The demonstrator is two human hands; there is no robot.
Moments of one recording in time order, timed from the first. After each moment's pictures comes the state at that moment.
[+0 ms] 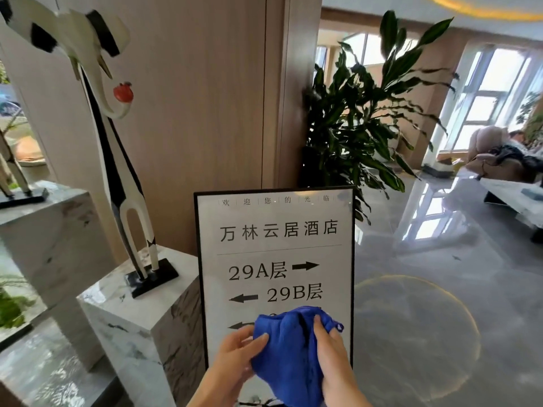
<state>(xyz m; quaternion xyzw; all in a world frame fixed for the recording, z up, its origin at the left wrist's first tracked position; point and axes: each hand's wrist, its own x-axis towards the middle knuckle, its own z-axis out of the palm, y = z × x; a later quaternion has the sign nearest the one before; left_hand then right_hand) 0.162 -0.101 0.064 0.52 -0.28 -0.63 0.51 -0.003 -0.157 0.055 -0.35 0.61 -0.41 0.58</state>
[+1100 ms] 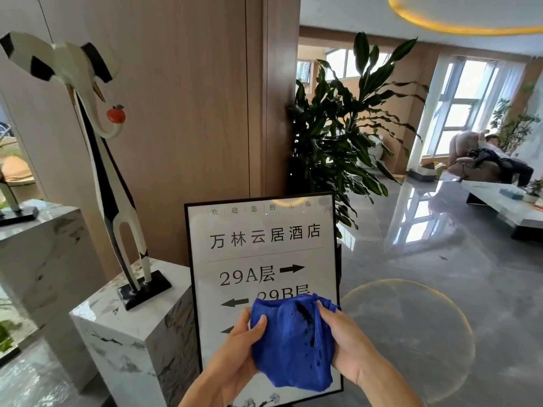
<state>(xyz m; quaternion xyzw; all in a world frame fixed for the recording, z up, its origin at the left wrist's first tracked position) 0.143 -0.103 0.081 0.37 -0.30 -0.71 0.53 -0.056 -0.148 0.108 -0.32 0.41 -0.42 0.74</state>
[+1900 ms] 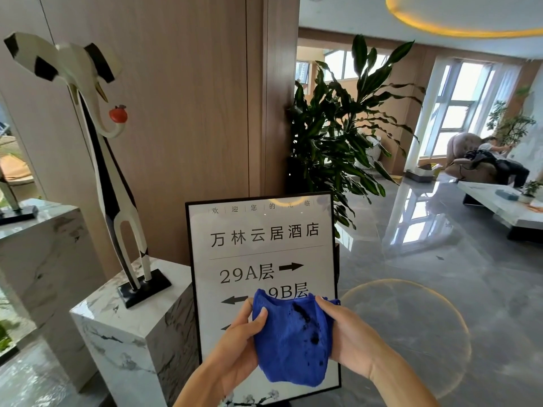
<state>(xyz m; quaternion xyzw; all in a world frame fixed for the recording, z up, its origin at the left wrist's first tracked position) 0.144 -0.101 0.089 0.28 -0.28 -0.75 0.52 -0.072 -0.138 0.125 -0.36 0.36 -0.33 0.80</state>
